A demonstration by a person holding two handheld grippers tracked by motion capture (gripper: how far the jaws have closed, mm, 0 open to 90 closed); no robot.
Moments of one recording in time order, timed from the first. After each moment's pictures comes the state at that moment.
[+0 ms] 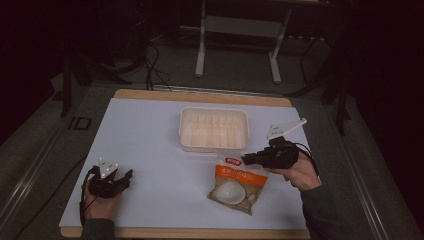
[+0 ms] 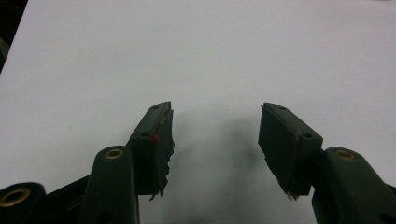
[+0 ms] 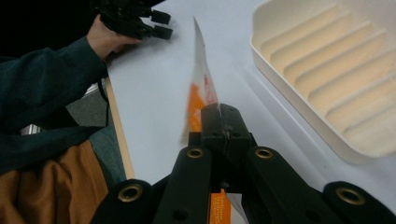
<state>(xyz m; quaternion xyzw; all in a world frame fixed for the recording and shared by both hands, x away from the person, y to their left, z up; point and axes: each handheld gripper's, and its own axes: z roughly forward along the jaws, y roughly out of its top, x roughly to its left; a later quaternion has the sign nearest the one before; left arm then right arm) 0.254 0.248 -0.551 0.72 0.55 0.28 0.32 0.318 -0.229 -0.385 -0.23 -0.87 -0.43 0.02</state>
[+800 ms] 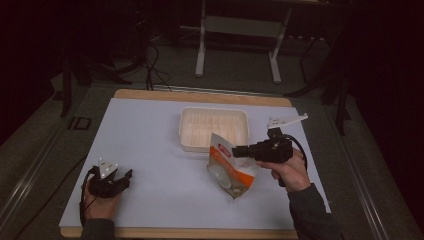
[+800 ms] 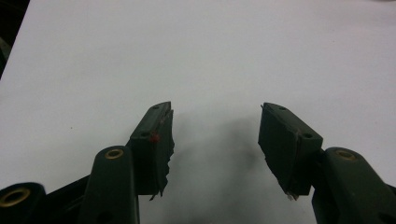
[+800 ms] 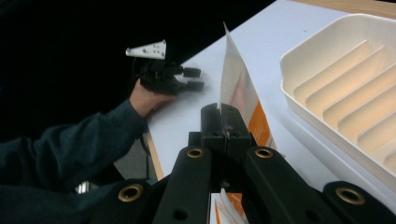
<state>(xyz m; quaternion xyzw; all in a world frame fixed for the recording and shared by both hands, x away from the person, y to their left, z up) 0.253 0.248 -0.551 0.71 0.55 0.29 0.32 0.320 -0.214 -0.375 -0.27 -0.80 -0.52 0.09</state>
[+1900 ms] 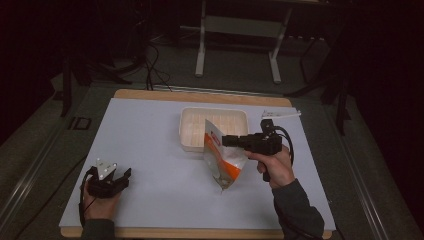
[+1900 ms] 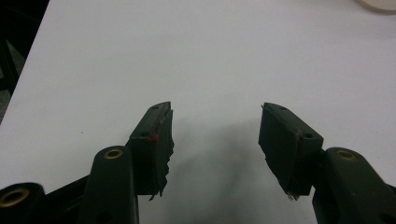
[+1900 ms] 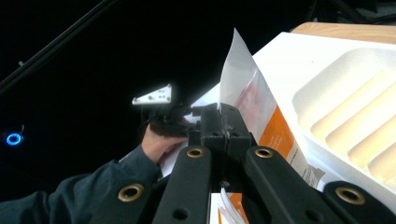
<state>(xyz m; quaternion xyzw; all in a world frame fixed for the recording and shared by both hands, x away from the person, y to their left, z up) 0.251 0.249 -0.550 0.70 0.55 0.30 0.33 0.333 -0.193 -0.376 -0.31 -0.75 -0.58 0.11</state>
